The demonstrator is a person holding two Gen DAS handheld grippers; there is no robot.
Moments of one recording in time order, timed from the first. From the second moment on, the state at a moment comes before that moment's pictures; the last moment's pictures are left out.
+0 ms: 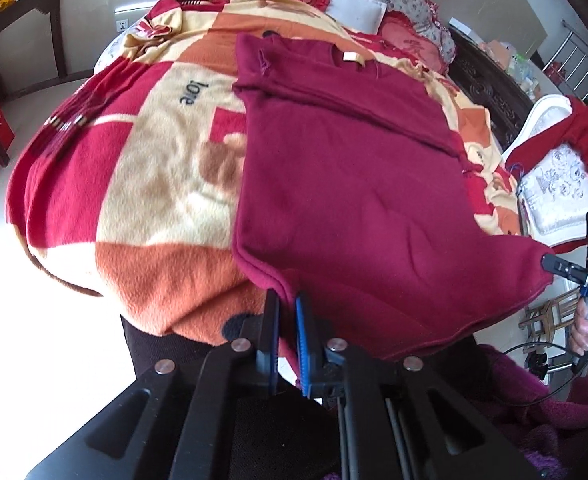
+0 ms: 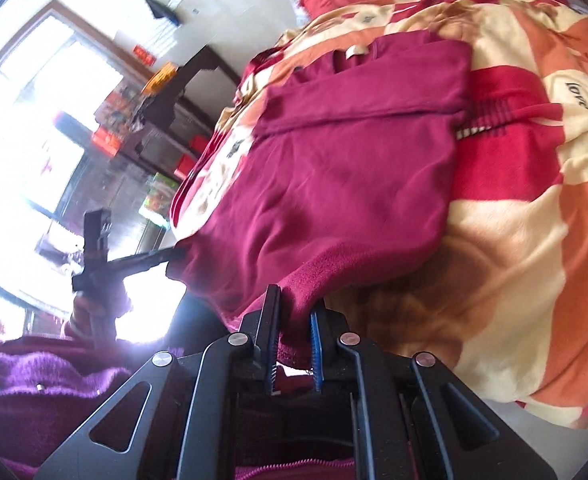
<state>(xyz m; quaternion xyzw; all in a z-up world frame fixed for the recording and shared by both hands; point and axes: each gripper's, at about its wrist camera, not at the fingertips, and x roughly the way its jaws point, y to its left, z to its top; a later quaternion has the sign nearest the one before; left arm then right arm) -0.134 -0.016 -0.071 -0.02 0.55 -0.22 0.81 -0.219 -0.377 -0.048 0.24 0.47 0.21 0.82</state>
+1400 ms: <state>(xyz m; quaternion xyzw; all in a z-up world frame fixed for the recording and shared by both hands) 0.026 -0.089 0.001 0.00 0.41 -0.16 0.90 -0.062 -0.443 -0.008 0.22 0.38 0.06 0.90</state>
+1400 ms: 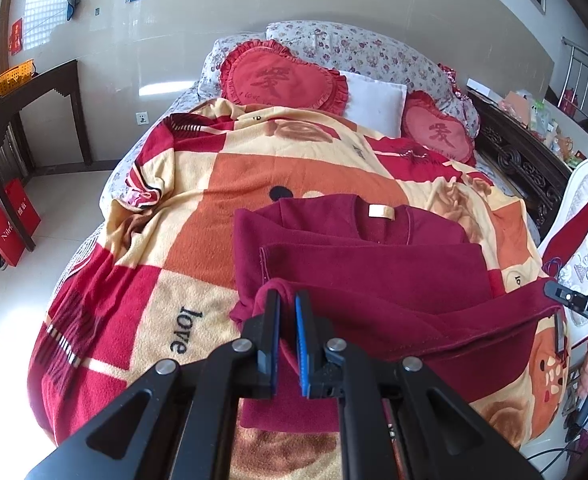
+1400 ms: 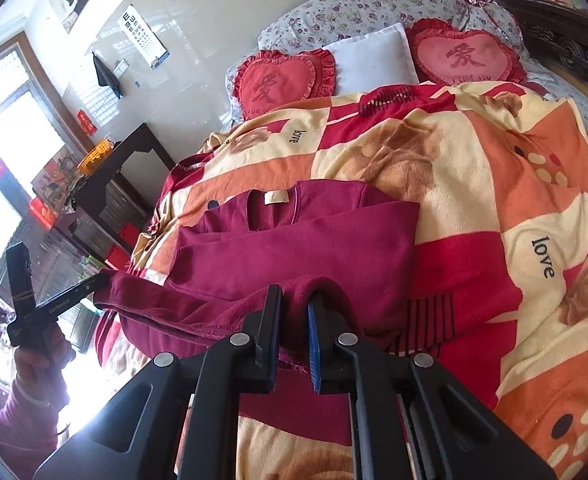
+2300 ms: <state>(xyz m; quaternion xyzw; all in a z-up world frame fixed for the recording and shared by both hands) 0.085 -0.115 -0.020 0.00 0.43 -0.14 0.89 -0.020 -0.456 -0.020 0.21 0.39 0.03 0.90</state>
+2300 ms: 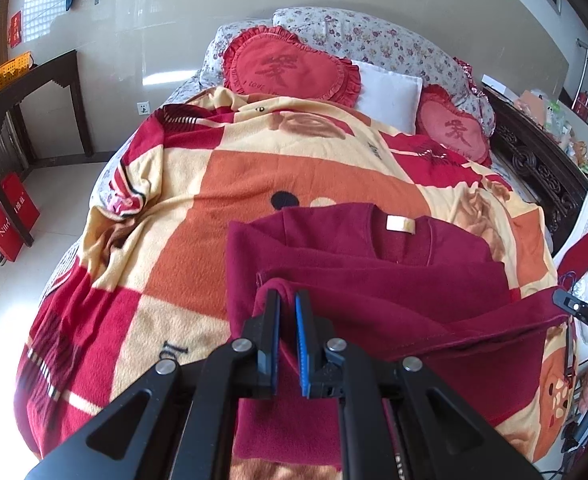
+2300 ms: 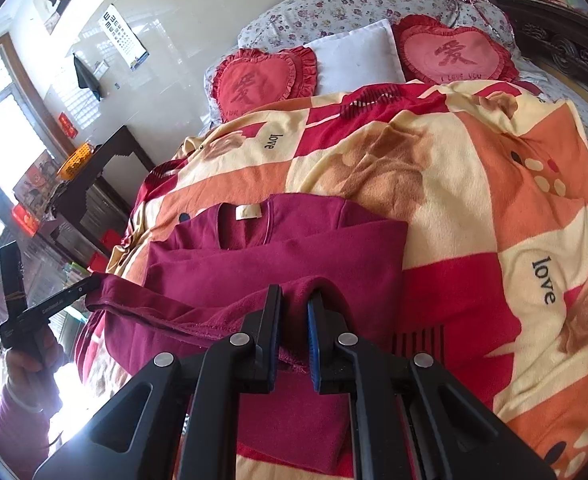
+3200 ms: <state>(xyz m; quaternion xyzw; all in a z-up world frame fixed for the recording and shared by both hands) 0.202 -0.123 -0.089 -0.03 0.48 -0.07 0.87 0.107 -0.494 -0.084 0.25 0.46 0.00 0.85</state>
